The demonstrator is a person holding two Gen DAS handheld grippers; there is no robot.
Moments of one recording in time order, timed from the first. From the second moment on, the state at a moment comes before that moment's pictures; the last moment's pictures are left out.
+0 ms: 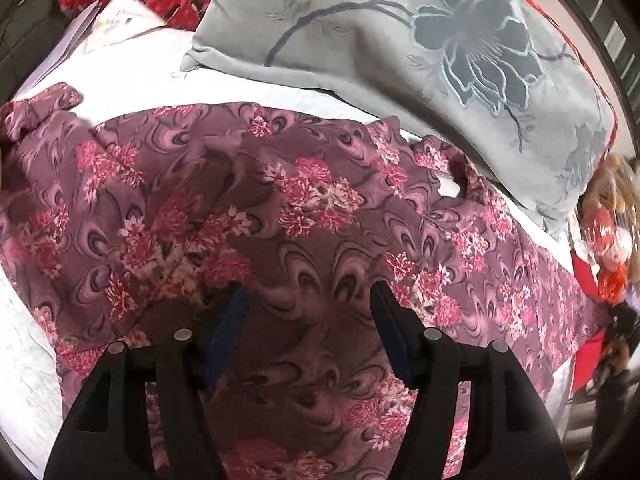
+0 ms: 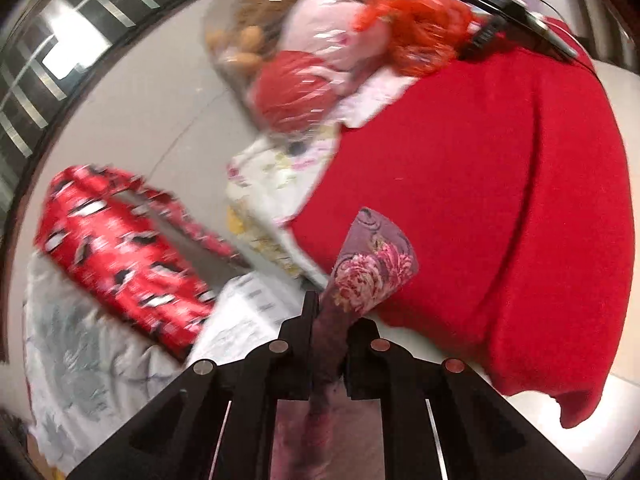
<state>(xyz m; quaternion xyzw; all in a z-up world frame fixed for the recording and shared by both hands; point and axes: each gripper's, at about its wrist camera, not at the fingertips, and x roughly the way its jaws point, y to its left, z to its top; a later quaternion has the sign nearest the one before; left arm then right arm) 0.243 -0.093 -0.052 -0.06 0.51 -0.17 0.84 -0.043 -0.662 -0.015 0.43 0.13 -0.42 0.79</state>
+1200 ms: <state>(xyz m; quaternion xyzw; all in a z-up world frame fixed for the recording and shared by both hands) 0.260 -0.016 -0.038 -0.22 0.51 -0.27 0.79 0.206 -0.197 -0.076 0.24 0.40 0.03 0.88</state>
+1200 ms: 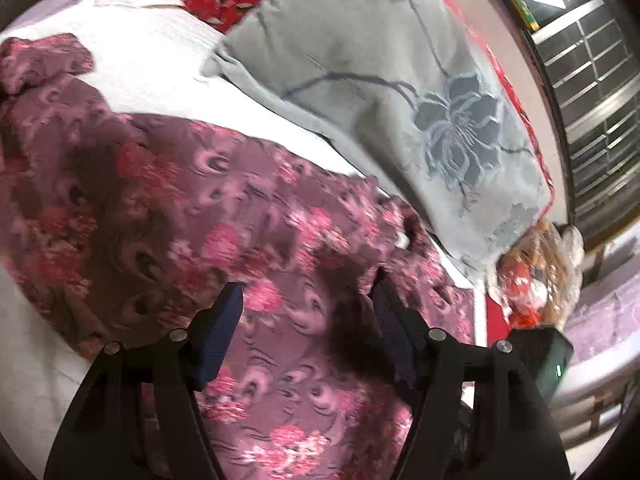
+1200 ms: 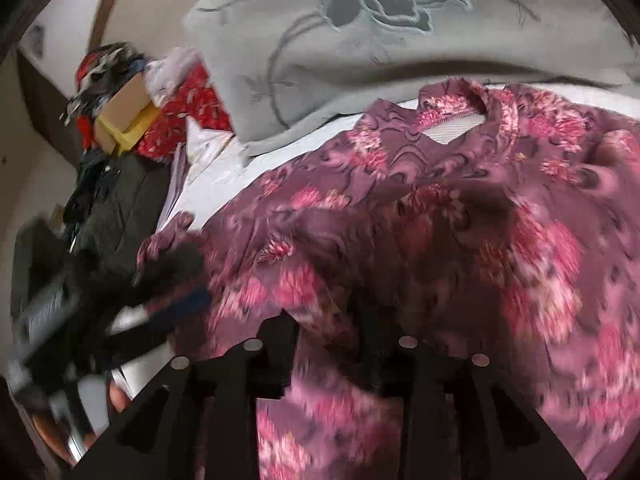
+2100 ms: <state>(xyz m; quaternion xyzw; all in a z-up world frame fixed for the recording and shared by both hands) 0.264 -0.024 -0.050 -0.22 0.51 -0.21 0.81 0.104 -0.393 -0.074 0.34 0.35 -0.18 0.86</state>
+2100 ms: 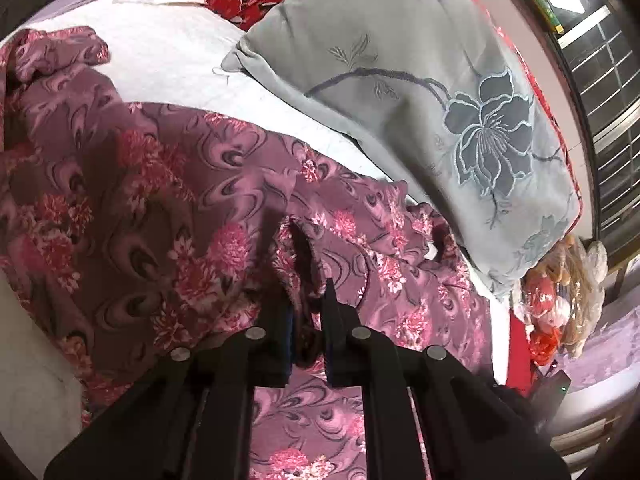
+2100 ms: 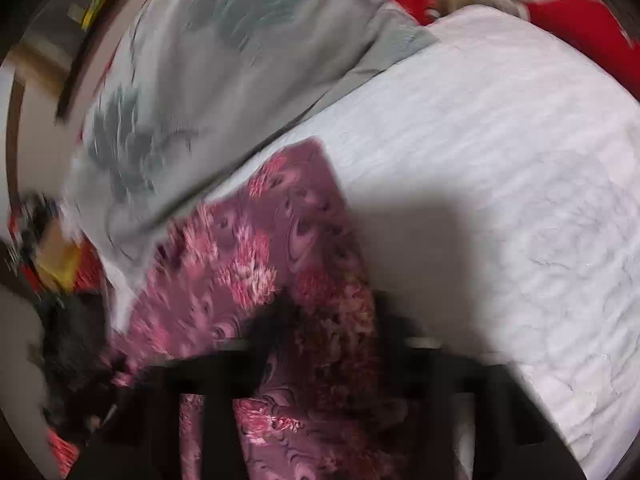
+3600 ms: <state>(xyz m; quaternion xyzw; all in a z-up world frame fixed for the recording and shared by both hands) 0.458 0.190 -0.054 -0.11 0.61 -0.02 0.79 0.249 -0.150 -0.108 0.19 0.34 0.02 0.92</state>
